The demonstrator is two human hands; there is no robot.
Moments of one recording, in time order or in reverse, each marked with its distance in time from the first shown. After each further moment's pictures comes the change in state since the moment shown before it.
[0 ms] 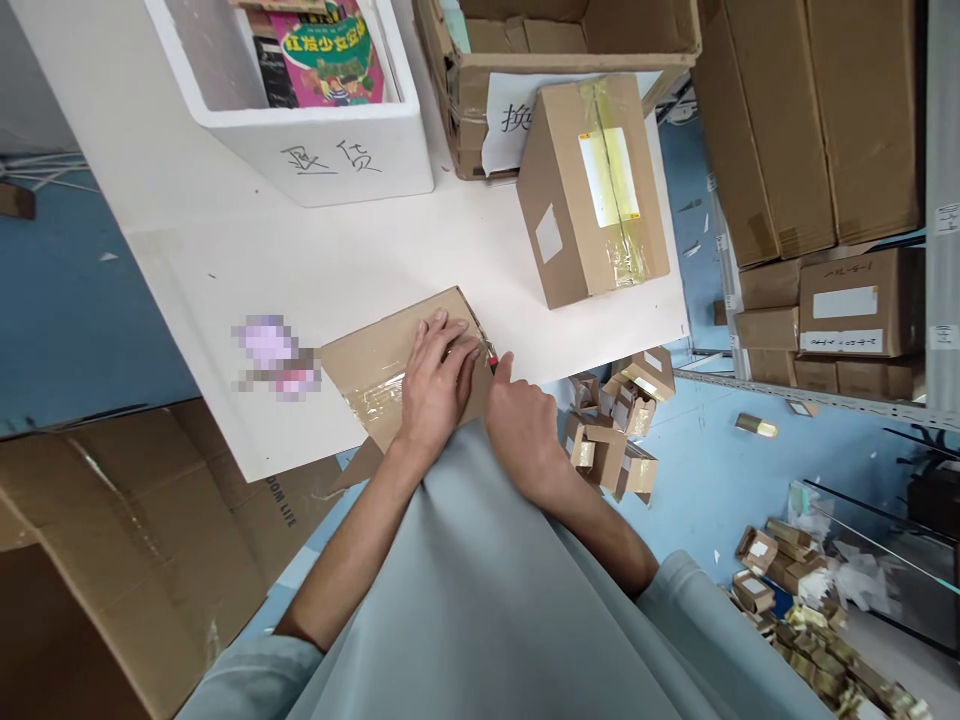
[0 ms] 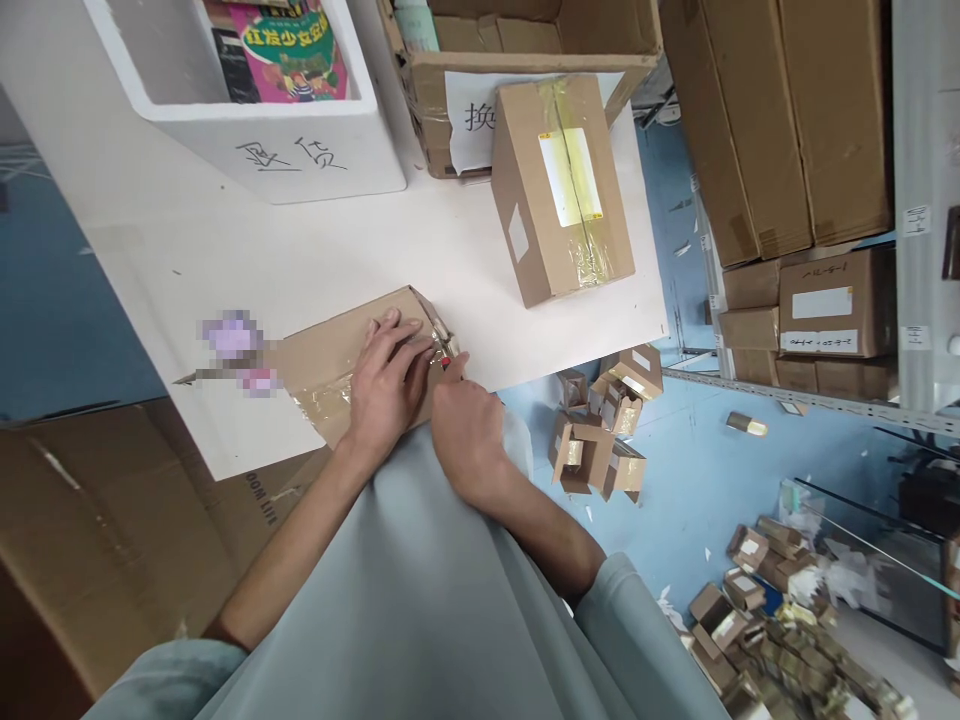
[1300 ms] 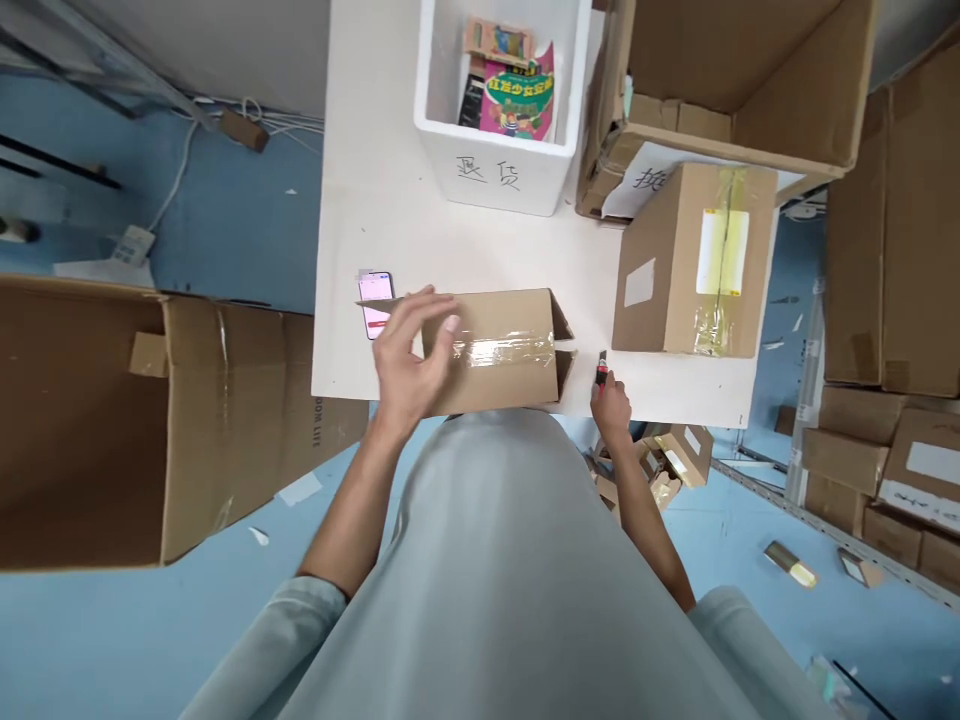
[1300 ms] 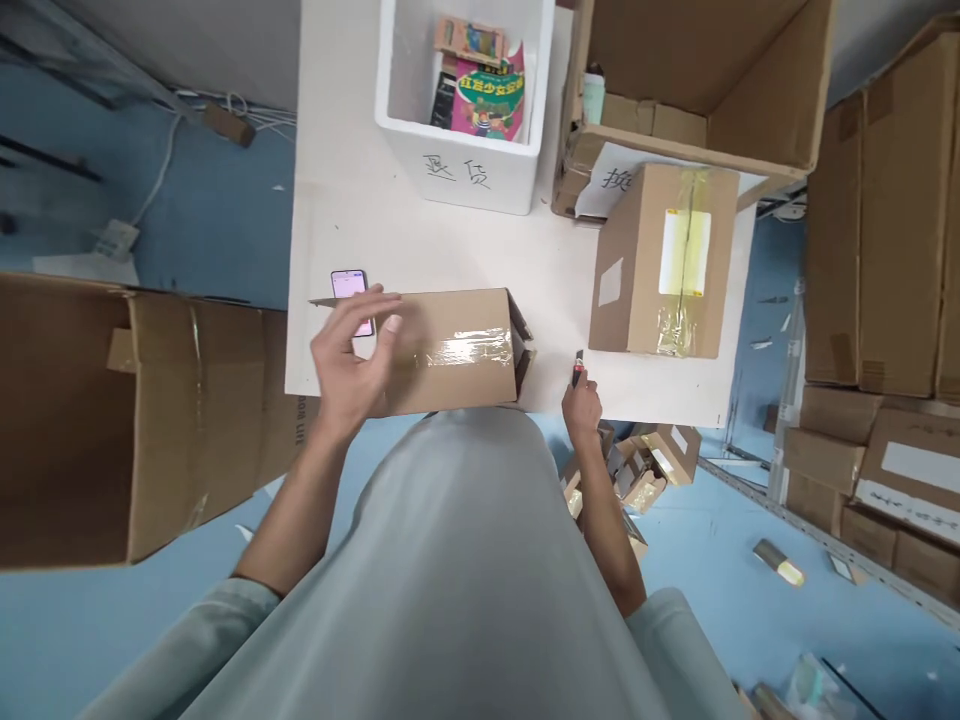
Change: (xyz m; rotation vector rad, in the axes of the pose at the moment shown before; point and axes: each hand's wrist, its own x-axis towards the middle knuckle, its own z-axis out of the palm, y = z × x) left_hand -0.010 0.000 -0.090 -0.006 0.459 -0.239; right_hand 0.145 0.144 0.138 0.195 0.047 0.112
